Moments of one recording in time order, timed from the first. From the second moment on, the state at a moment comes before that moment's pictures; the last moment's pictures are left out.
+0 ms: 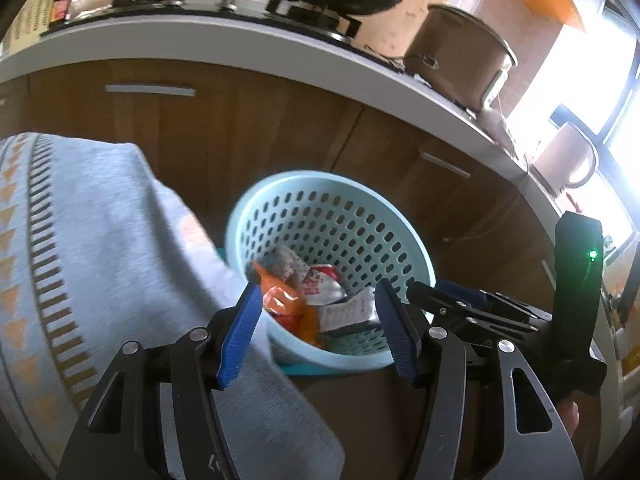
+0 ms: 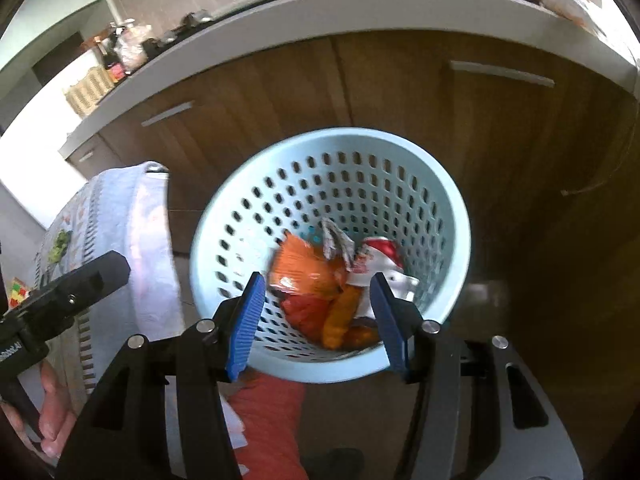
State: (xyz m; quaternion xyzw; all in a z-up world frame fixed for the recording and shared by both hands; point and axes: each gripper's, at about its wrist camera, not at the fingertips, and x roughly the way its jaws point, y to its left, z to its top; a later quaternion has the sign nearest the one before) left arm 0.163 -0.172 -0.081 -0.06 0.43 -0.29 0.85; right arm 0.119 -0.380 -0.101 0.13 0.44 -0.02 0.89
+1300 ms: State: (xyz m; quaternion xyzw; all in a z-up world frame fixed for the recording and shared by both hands) left arm 0.126 0.182 -0.088 -0.08 0.40 0.08 0.91; right arm 0.200 -0.023 -0.067 -0.01 0.44 0.25 0.86
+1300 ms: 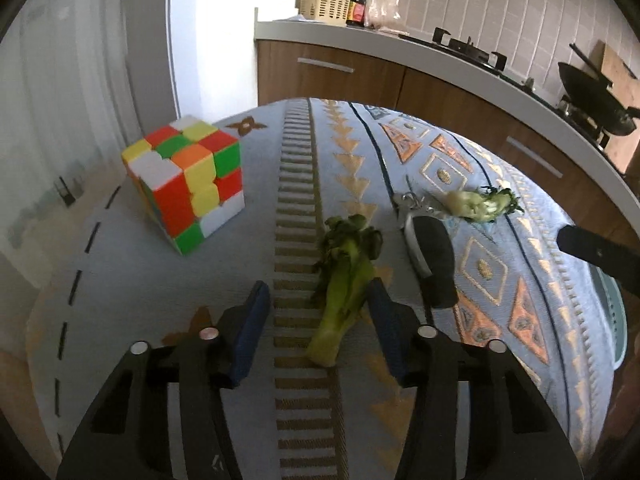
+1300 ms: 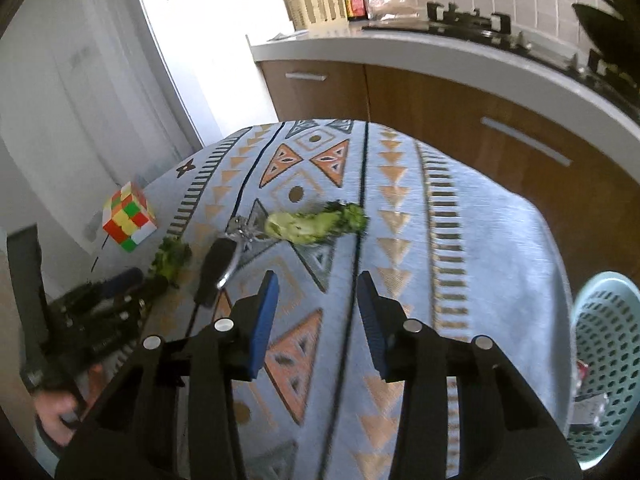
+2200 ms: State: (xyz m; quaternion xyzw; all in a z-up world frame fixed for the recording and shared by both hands) left arm 0.116 0.190 -0.092 -0.14 0.38 0.04 0.92; right arm 0.284 0.044 -0.100 0.06 0.50 0.15 0.85
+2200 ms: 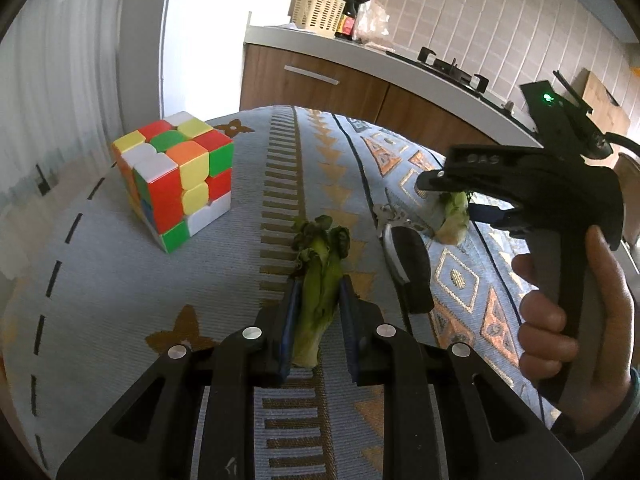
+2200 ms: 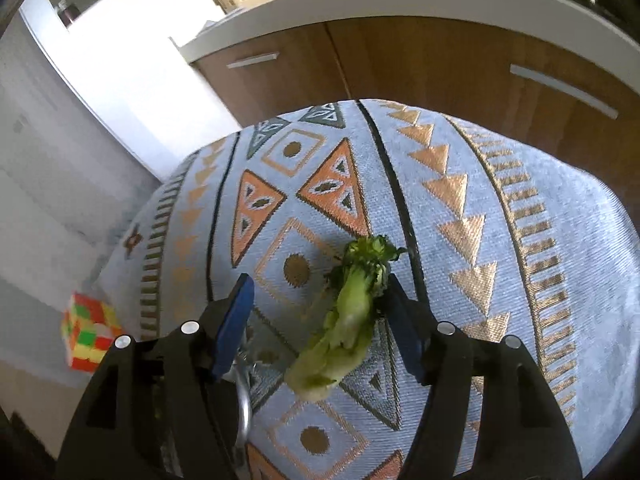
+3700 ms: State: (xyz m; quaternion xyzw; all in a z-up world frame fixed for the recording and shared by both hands) left arm 0.113 0.000 0.003 -0.10 0.31 -0.19 0.93; right arm 0.140 -0.258 -0.006 0.04 0.34 0.00 0.94
